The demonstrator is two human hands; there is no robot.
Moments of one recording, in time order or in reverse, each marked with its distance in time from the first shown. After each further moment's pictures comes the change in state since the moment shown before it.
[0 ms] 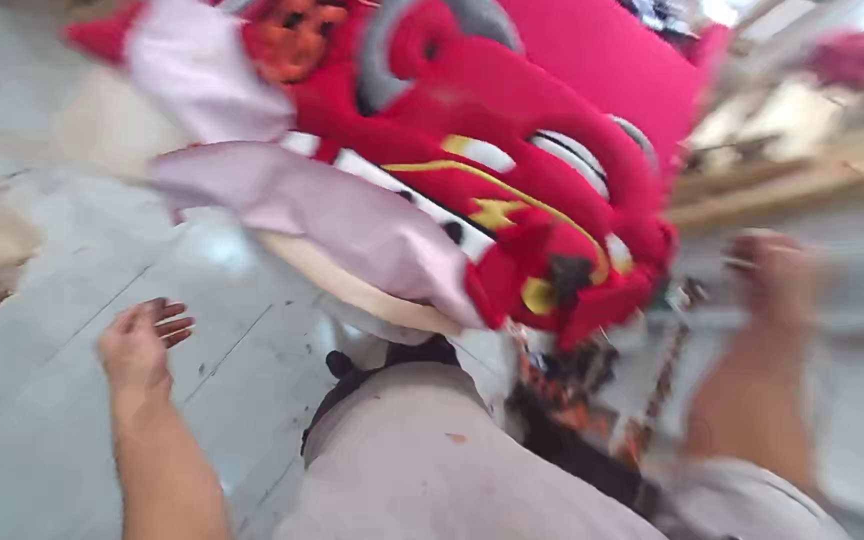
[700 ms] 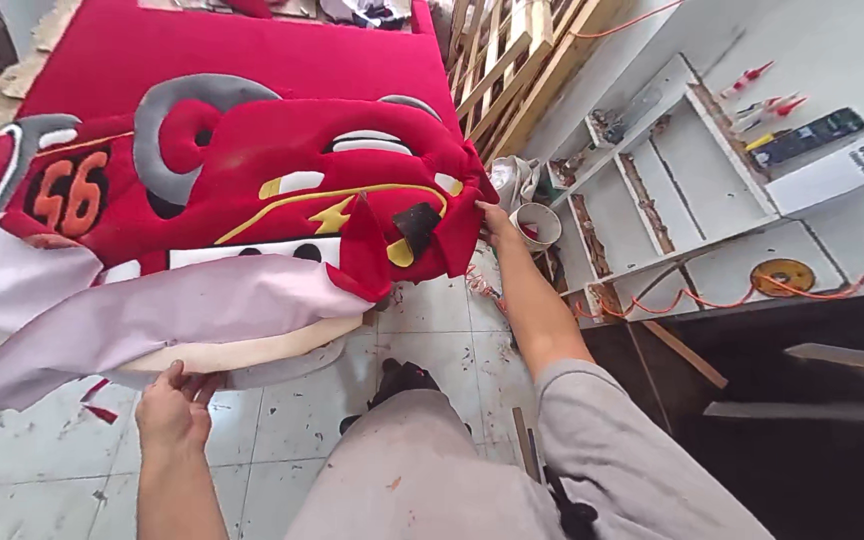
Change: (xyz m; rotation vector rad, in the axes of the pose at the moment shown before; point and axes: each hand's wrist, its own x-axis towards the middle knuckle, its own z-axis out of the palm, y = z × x) left_hand -0.084 0.079 0.149 -0.184 -0.322 -0.050; right_hand -0.064 0.123 0.095 0.689 0.031 0.538
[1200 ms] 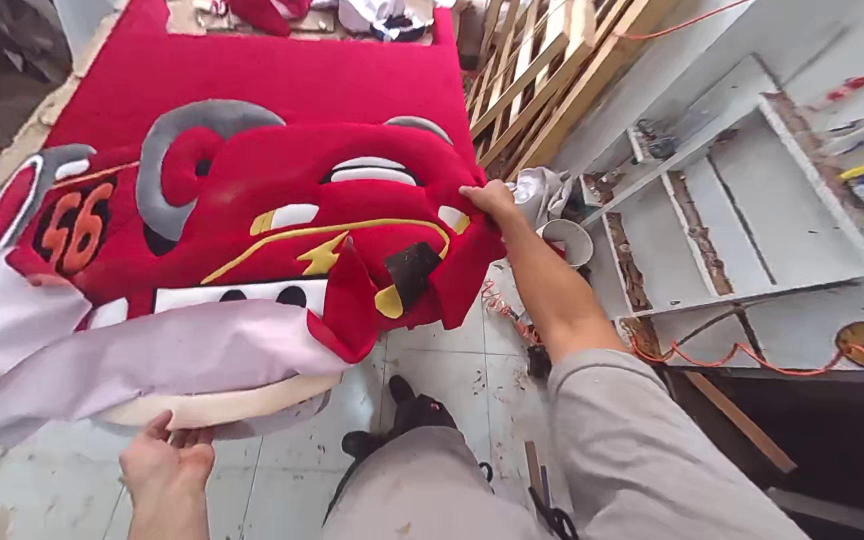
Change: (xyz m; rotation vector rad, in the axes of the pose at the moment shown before) left_hand -0.035 0.000 0.060 -0.274 0.283 -0.090; right_hand 0.071 -0.117 0.044 -0.935 -0.052 -0.249
